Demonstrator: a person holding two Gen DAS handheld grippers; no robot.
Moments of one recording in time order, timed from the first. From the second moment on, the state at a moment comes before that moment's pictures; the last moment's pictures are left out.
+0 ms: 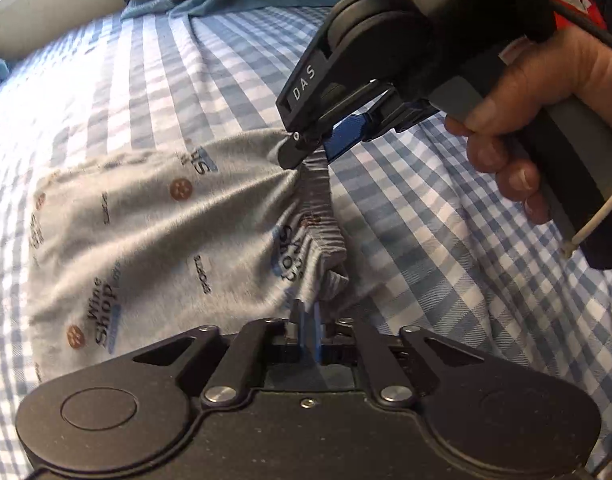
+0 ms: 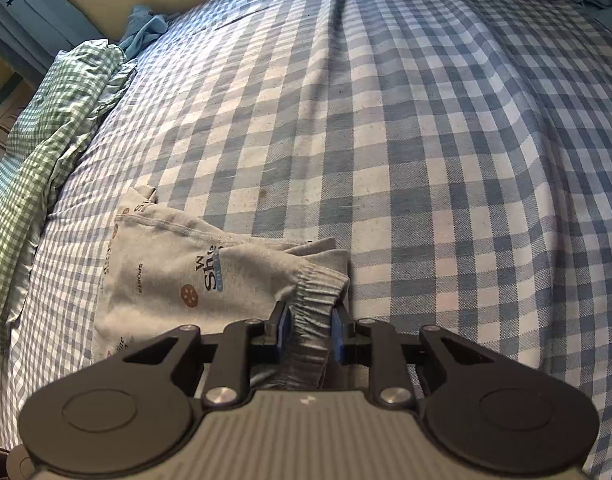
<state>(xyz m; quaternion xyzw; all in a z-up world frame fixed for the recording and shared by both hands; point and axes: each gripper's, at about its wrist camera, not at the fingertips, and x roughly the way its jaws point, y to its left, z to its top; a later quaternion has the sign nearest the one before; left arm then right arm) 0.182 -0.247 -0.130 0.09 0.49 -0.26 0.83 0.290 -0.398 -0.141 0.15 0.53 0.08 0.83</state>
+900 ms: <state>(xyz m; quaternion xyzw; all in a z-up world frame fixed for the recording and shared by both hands) 0.231 -0.086 -0.139 -0.02 0.55 0.05 0.83 0.234 -0.353 -0.164 0.05 0.57 -0.04 0.82</state>
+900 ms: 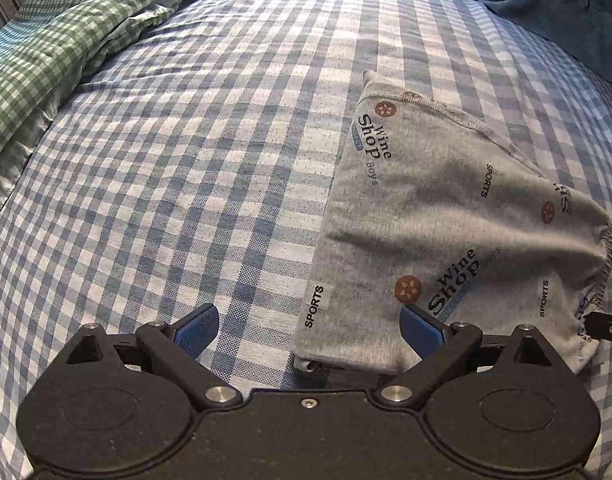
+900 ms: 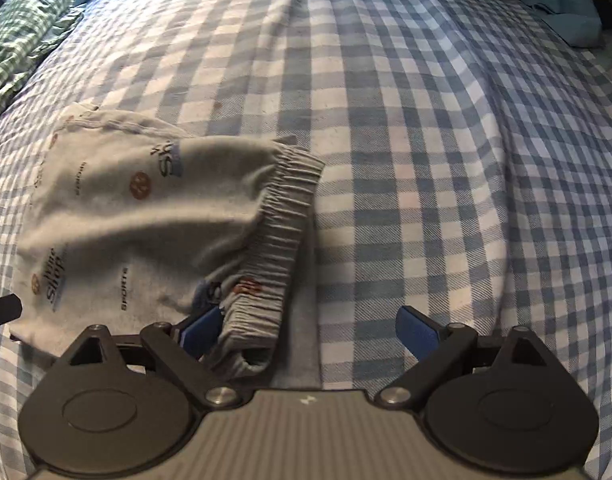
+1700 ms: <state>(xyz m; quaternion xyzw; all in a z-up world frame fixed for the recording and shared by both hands) 0.248 -0.090 -0.130 0.03 0.56 0.03 0.83 0.226 -0.359 -0.125 -0.01 0.46 -0.01 0.89</state>
